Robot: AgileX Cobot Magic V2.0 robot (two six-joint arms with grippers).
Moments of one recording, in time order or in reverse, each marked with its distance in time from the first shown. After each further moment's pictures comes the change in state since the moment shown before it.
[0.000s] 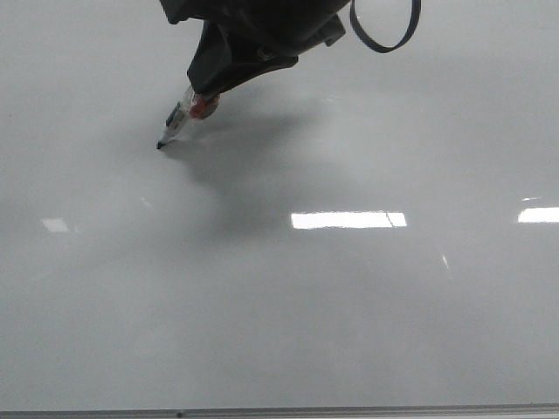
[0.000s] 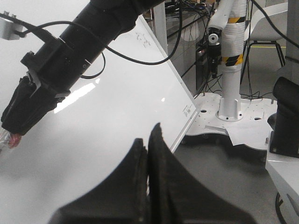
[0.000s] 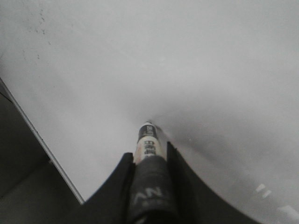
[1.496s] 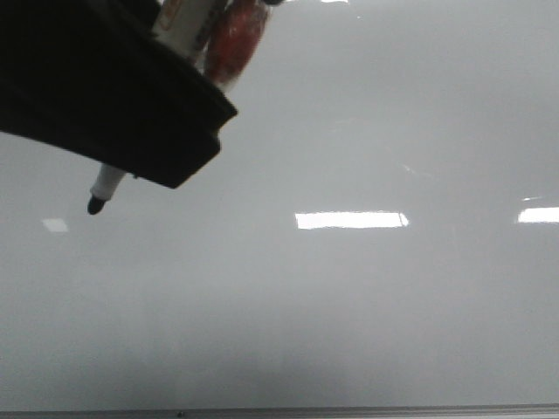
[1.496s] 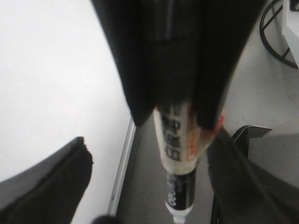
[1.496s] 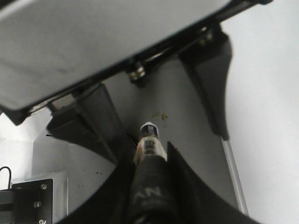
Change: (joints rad) left arm 0.000 0.844 -0.547 0.268 0.374 0.012; right arm 0.184 -0.462 0.108 -0.217 0.643 -0.027
